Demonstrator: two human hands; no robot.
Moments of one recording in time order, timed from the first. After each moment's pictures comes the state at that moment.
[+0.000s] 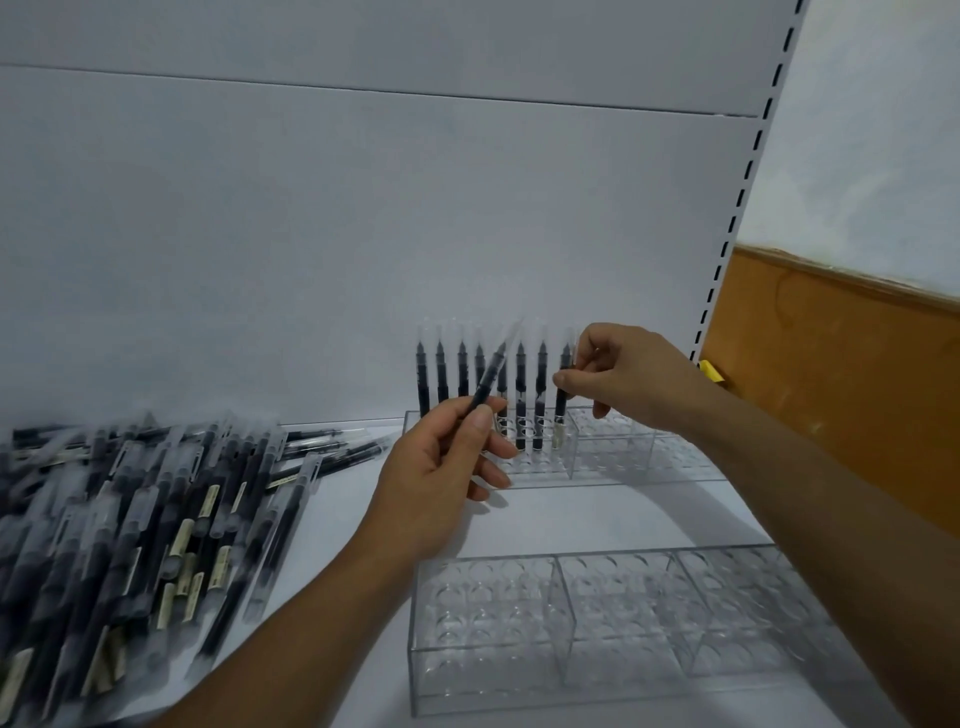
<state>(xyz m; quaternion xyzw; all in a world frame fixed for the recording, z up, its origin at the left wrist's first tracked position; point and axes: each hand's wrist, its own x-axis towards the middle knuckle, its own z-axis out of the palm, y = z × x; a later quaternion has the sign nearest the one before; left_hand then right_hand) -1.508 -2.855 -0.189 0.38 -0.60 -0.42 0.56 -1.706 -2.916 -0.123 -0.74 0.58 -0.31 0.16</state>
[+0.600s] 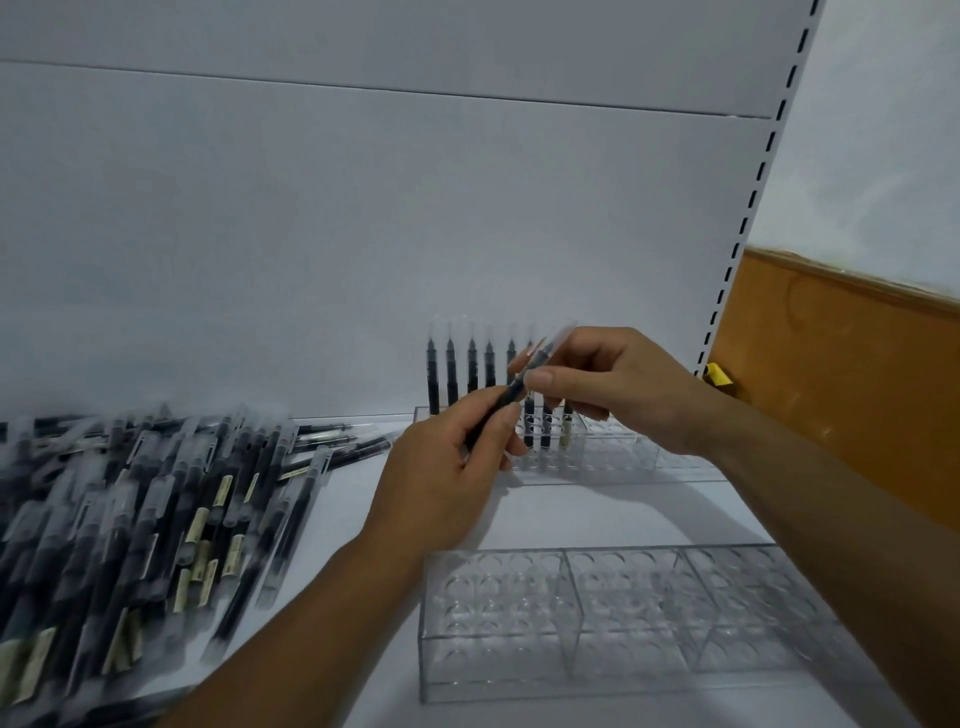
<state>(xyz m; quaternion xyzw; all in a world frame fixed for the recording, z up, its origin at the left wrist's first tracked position) -1.506 -2.855 -0.183 0.43 -0.73 -0.18 0.50 -1.688 -2.889 -0.115 -0.77 0.35 -0.36 0.38</state>
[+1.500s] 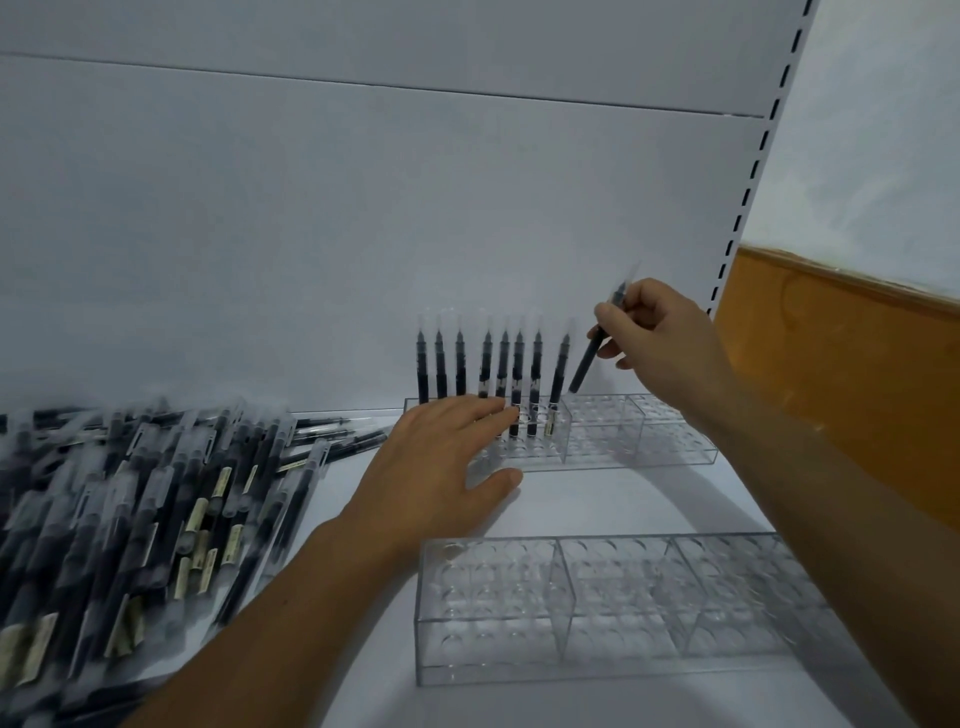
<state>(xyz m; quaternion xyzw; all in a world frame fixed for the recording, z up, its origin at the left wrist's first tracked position) -1.488 -2.874 -0.198 0.49 -0.84 0.03 0.24 -1.712 -2.917 -0.119 -0.66 0.54 -0.50 0.15</state>
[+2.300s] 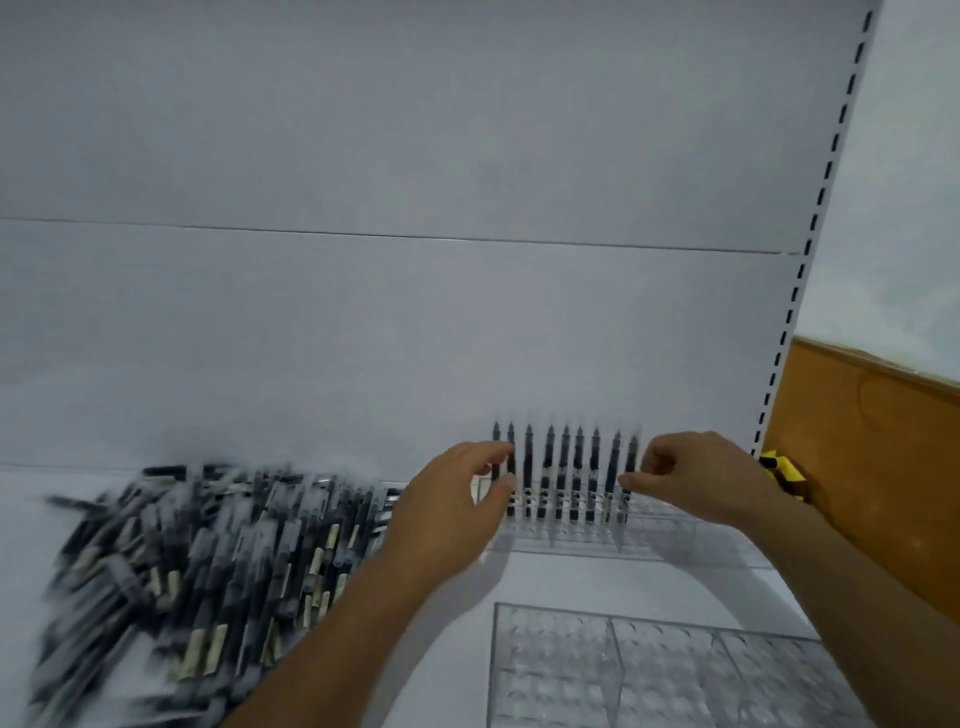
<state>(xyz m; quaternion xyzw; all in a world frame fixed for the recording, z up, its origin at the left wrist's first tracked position) -1.463 -2.838 -0.153 0.56 -0.72 -0.07 0.41 -1.718 -2.909 -0.114 -0.77 0.62 -0.16 0.02</state>
